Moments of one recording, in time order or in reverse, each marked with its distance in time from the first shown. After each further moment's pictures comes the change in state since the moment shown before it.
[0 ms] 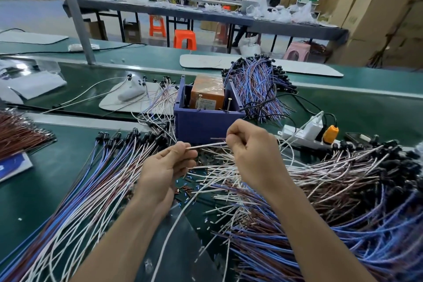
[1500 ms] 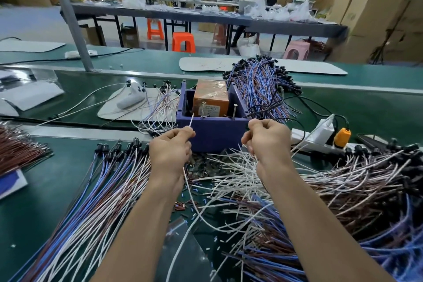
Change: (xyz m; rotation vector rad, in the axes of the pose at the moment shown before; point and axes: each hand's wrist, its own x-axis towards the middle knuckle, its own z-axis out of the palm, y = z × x) left_hand 0.063 0.016 0.026 0.086 0.125 0.170; right_hand 0.057 0.016 0.022 0.558 0.347 0.636
